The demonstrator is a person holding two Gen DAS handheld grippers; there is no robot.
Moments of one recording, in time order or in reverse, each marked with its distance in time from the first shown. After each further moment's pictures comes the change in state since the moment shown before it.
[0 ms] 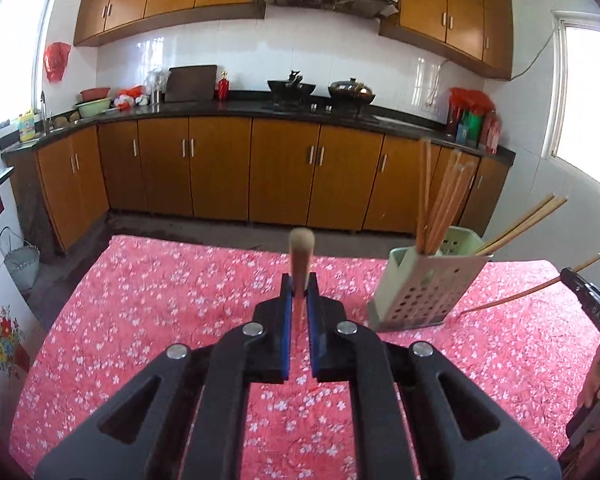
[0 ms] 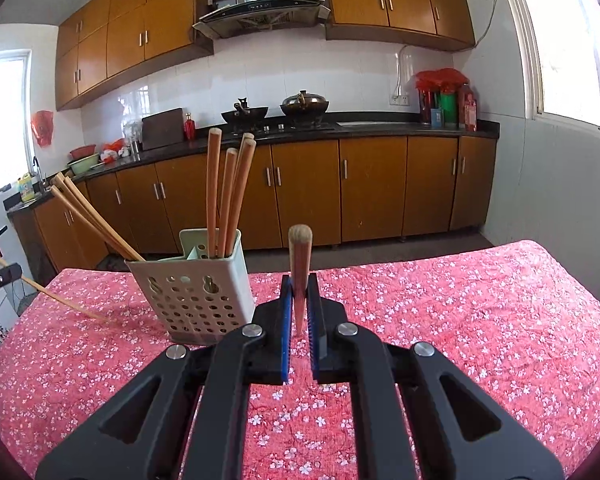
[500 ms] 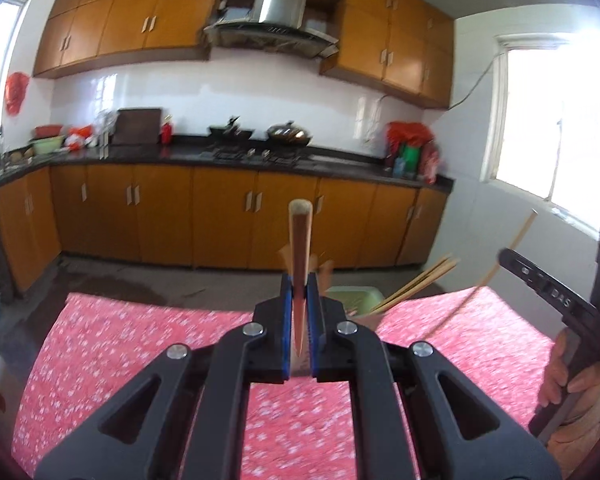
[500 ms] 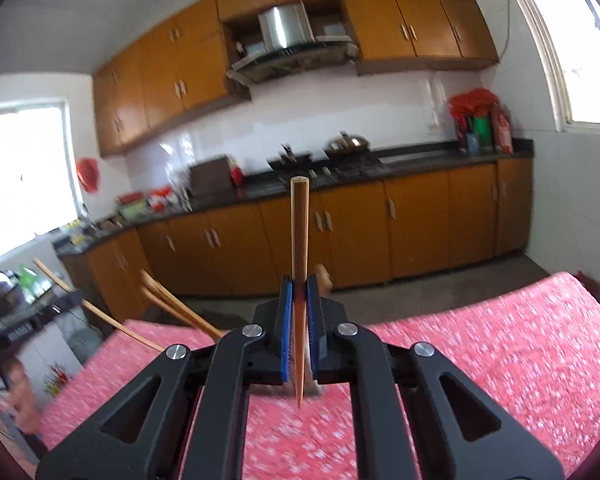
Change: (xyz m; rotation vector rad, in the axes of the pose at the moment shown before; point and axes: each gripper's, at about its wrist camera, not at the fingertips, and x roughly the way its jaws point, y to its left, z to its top) left arm -0.066 -0.055 0.055 0.053 -0.150 -0.221; right arm -0.065 0.010 0.080 0.059 -0.174 0.226
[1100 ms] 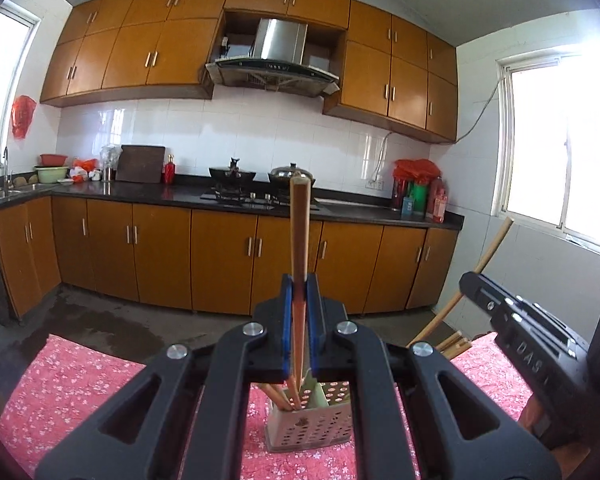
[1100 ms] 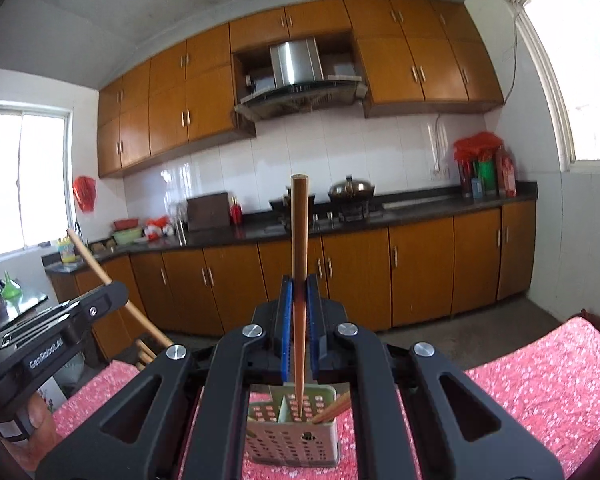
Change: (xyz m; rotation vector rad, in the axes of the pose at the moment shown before) left arm 0.076 -0.033 0.029 0.002 -0.142 0.052; right arm 0.068 0.021 0.001 -0.047 -0.082 -0.058
